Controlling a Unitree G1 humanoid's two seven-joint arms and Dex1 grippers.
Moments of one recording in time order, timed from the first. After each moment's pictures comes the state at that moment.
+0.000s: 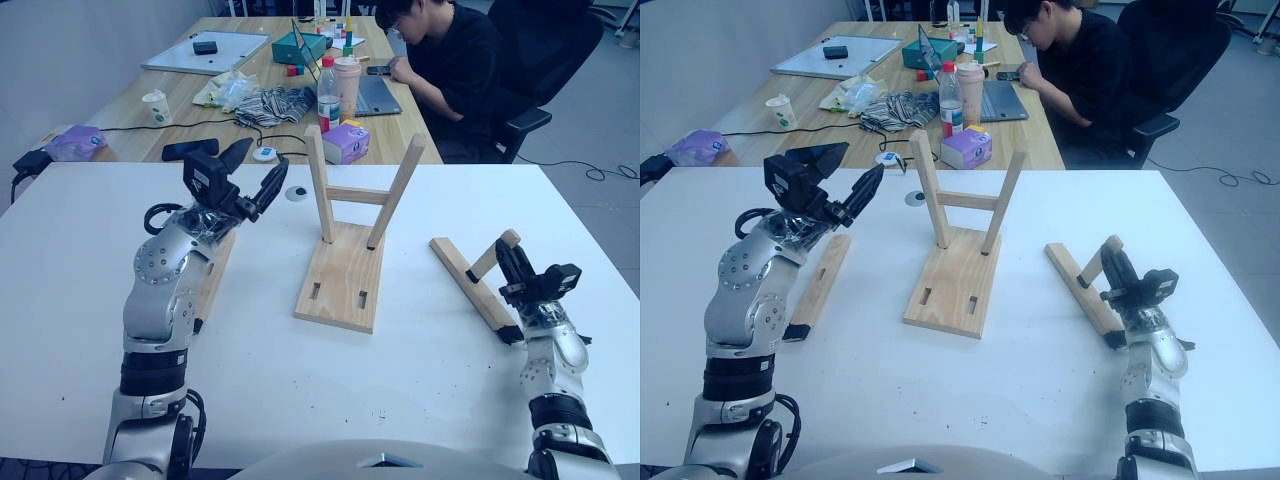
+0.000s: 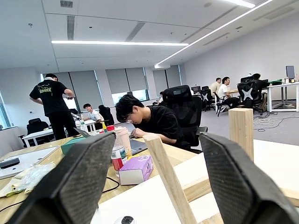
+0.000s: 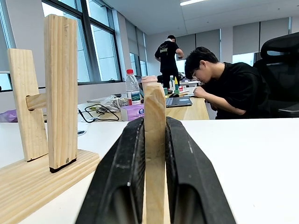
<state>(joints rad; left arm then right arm) -0.29 0.35 0.10 -0.22 -0.36 0.19 -0.50 -0.09 -0.36 -0.25 0.63 0.62 -0.52 0.80</state>
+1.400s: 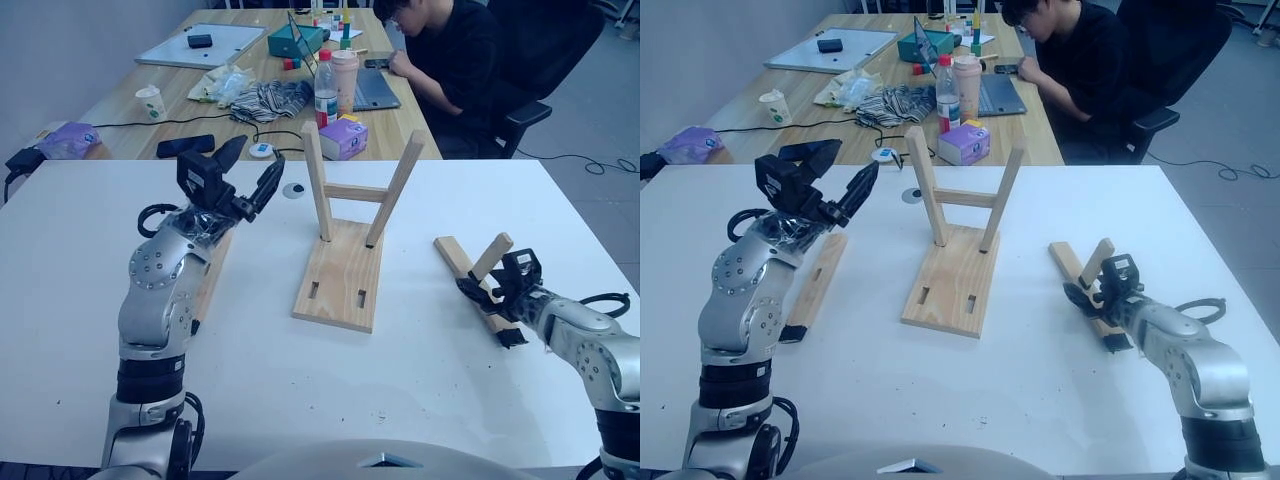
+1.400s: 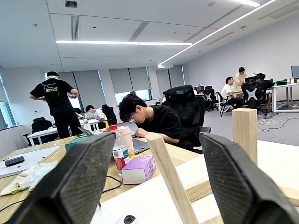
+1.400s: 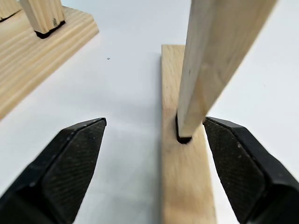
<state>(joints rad) -0.26 0.35 0.11 -0.29 -0.36 0.21 -0.46 0.06 -0.65 -0.19 -0.32 0.49 0.89 0.28</state>
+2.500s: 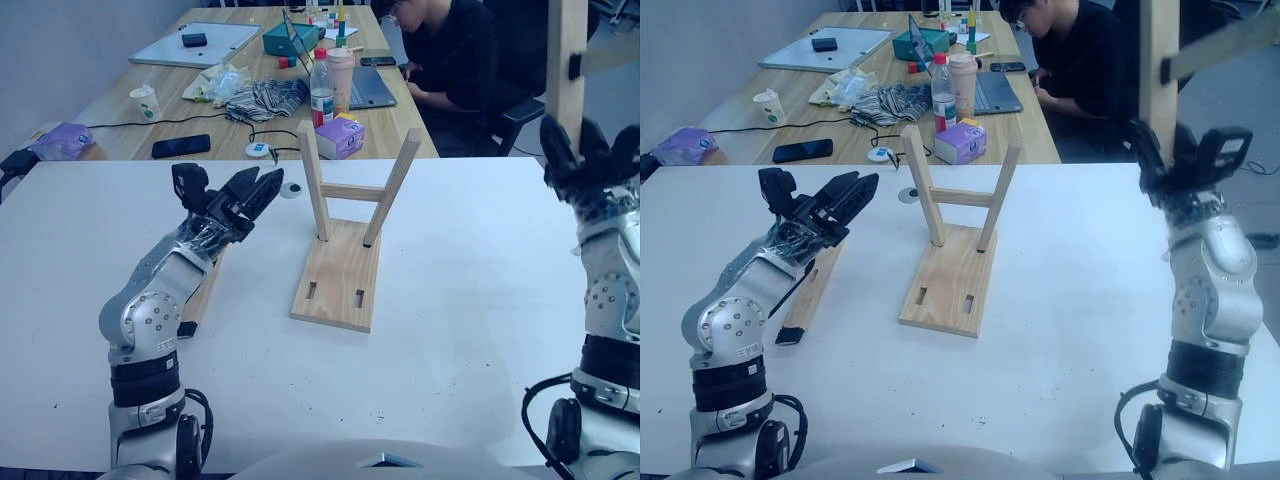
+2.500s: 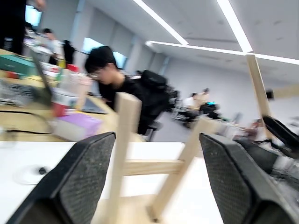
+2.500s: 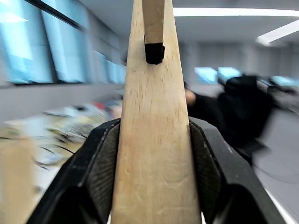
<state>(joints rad) -0.25 0.30 0.28 -0.33 -0.90 0.71 -0.44 -0.37 -0.51 -0.37 -0.19 0.61 0.31 0.41</state>
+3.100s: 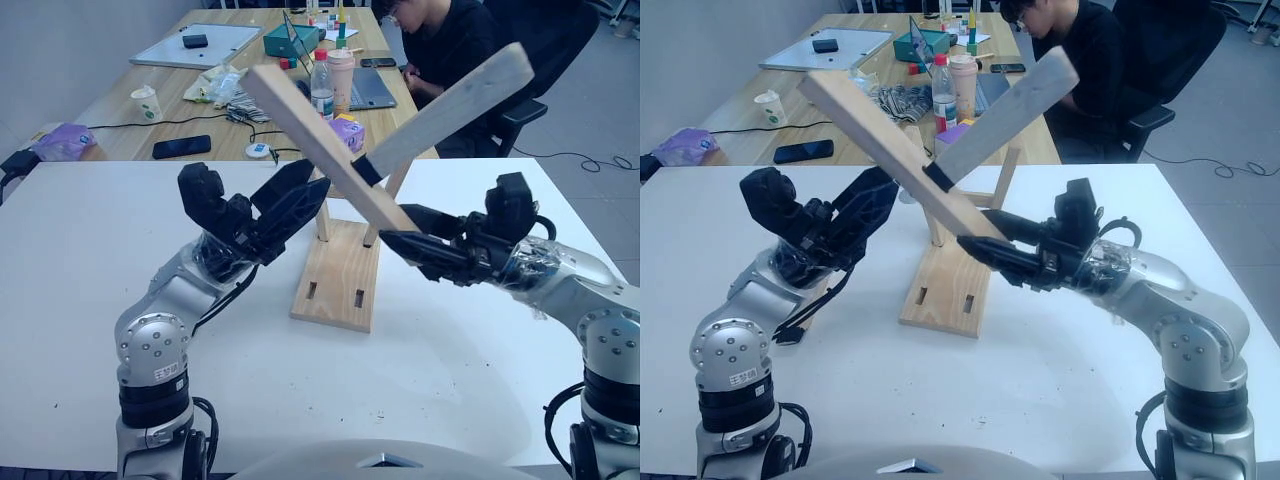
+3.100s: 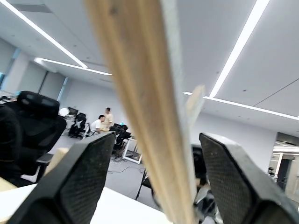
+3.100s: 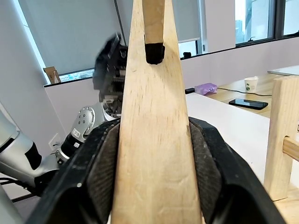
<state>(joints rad) -0.22 0.25 0.19 -0.50 -1.22 0.65 -0.62 -0.23 -0.60 -0.14 -0.57 1.15 0.79 0.68</state>
